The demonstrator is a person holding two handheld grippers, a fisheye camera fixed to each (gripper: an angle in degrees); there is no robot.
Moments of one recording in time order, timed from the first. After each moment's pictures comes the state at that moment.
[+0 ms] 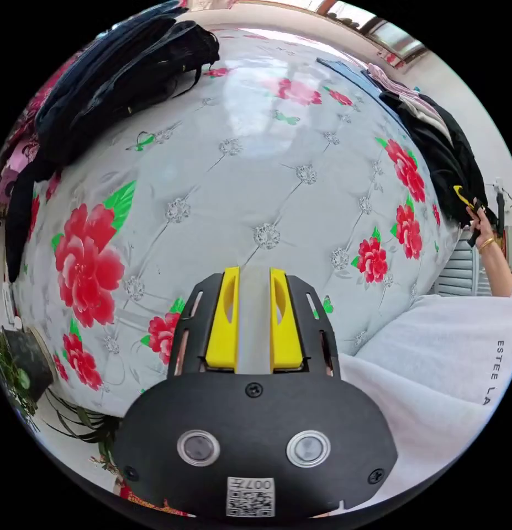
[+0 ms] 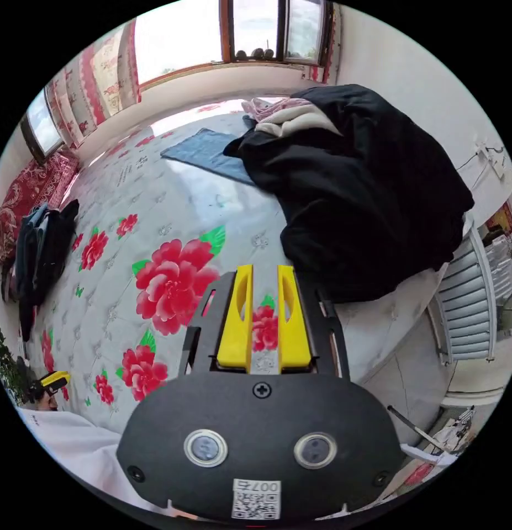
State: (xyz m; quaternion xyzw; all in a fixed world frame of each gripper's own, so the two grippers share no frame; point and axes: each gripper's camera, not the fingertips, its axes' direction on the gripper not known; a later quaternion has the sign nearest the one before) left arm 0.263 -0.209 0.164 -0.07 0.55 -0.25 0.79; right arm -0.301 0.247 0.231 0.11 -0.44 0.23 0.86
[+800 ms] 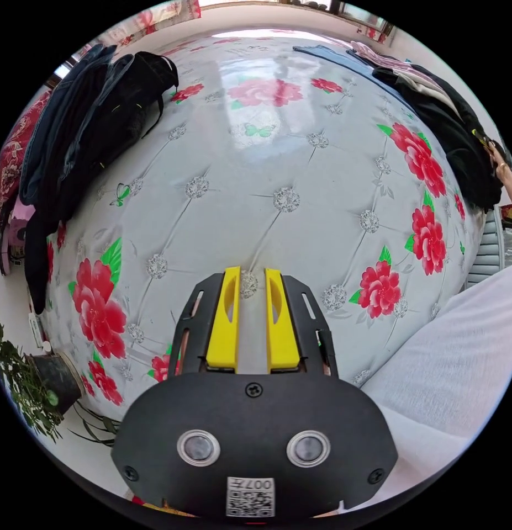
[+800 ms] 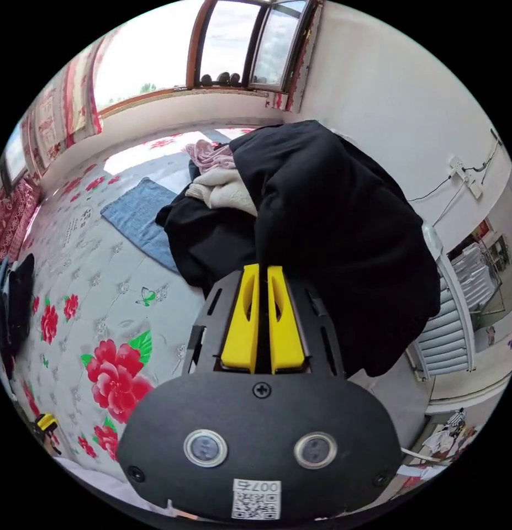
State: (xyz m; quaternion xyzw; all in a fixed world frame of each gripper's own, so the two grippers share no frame) left arm 0.285 -0.272 0.170 -0.06 0.49 -0.22 0.84; right arm -0.262 0.102 0.324 0.14 -0.34 0.28 0.88
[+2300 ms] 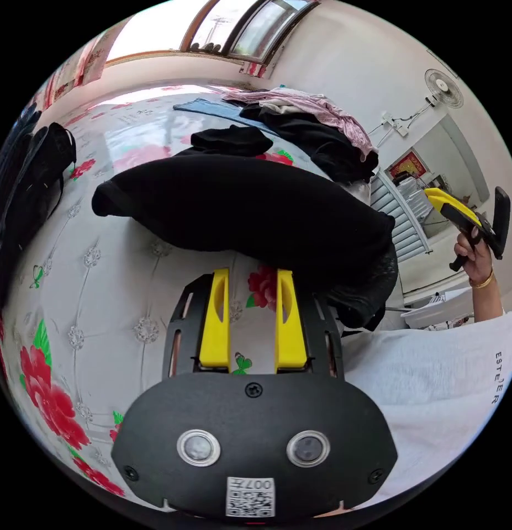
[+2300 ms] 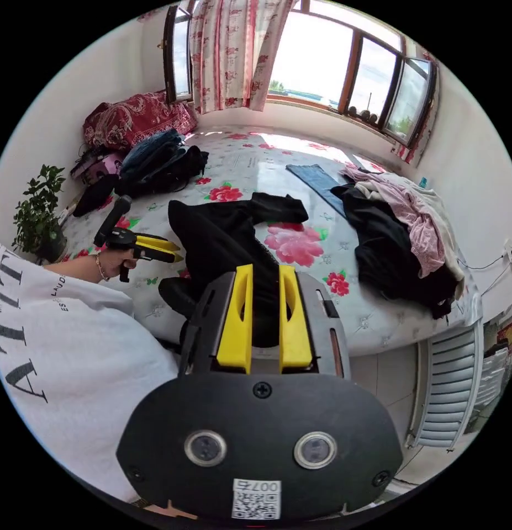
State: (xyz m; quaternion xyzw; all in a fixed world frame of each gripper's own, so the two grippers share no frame) left arm 0.275 -0.134 0.166 0.21 0.62 -0.13 0.74; right arm -0.435 0.476 0.168 0.29 -0.44 0.05 0.85
